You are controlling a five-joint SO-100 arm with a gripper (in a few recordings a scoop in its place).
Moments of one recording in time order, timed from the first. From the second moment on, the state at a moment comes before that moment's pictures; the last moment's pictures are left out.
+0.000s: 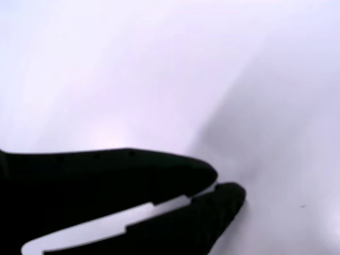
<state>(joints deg) -4.7 185.1 178.5 70.8 -94.5</state>
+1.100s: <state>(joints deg) -22.7 111.7 163.4 -23.6 -96.5</state>
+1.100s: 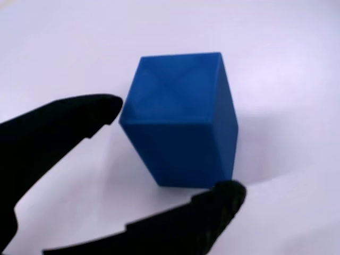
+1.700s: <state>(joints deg) -24.7 92.5 153.8 -33.5 -95.4</state>
